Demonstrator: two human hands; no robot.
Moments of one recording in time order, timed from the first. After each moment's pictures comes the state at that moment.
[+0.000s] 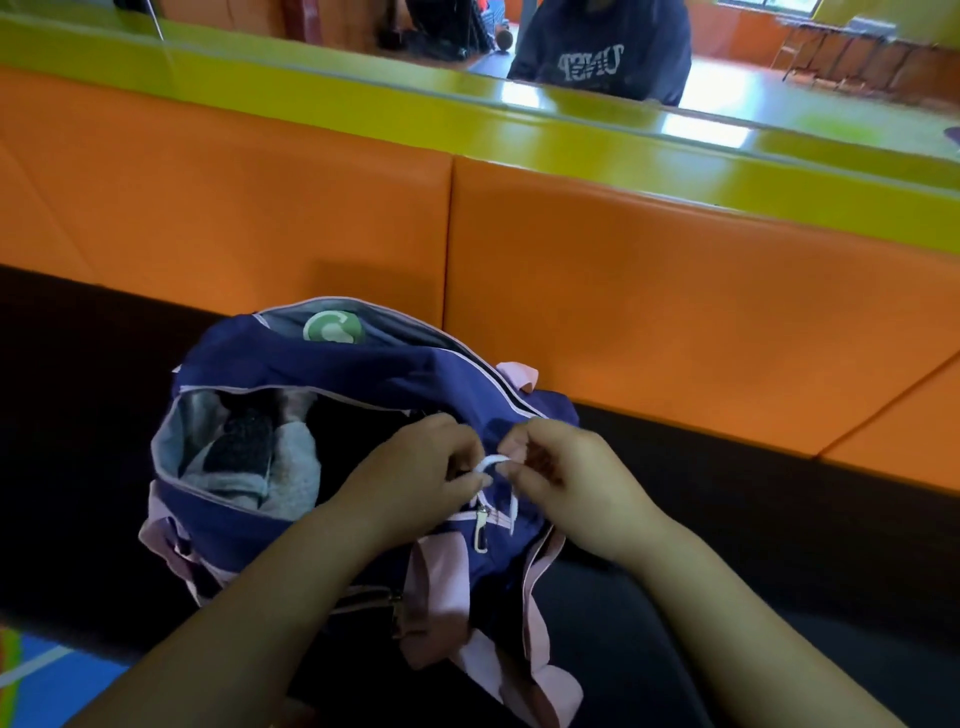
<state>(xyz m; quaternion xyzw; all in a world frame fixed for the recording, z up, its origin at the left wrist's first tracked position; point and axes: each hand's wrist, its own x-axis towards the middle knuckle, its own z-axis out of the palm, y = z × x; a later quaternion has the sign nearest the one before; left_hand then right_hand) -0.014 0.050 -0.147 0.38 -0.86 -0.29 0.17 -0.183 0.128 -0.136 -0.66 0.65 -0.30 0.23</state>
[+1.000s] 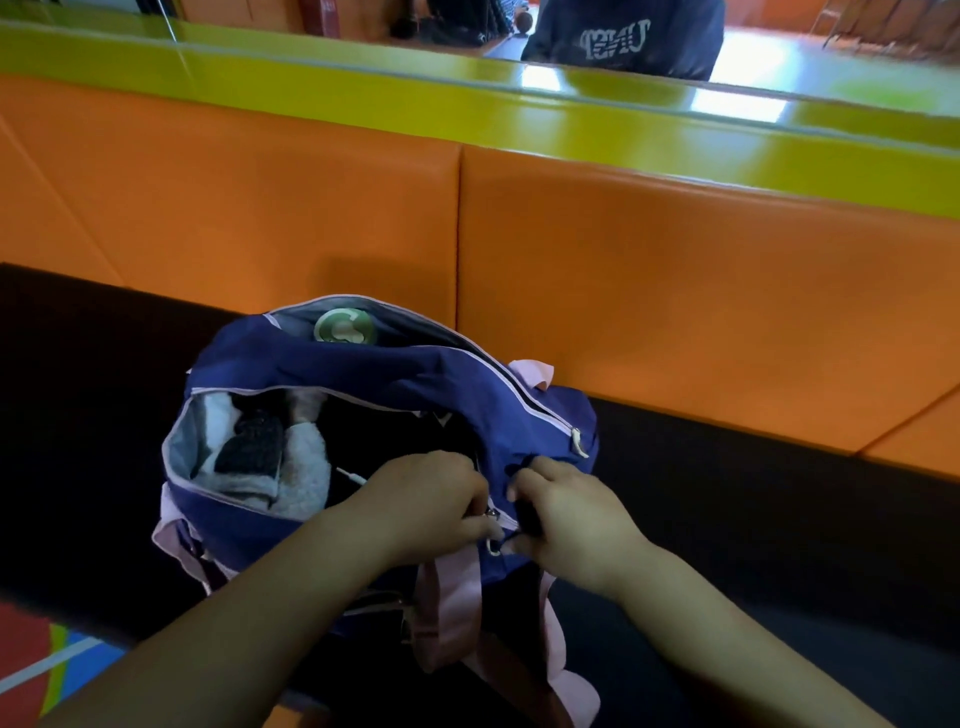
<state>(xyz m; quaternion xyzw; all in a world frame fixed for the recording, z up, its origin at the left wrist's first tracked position) -0.022 0.052 -0.150 0.34 -0.93 -0.14 -0.06 -0.184 0.126 -0.177 -0.73 0.67 -0.03 0.13</state>
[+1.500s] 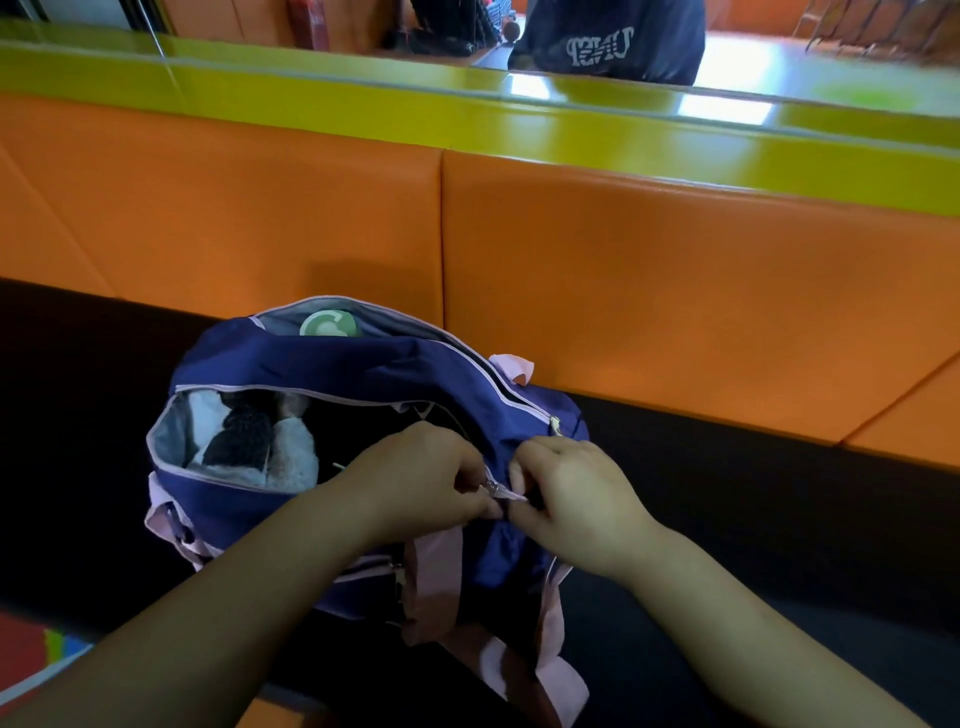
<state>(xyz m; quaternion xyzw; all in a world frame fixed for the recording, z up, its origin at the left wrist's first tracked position) -0.024 0.055 -0.124 0.36 -0.90 -0.22 0.00 -0.191 0.135 -0.153 -0.74 0.64 -0.18 0.11</state>
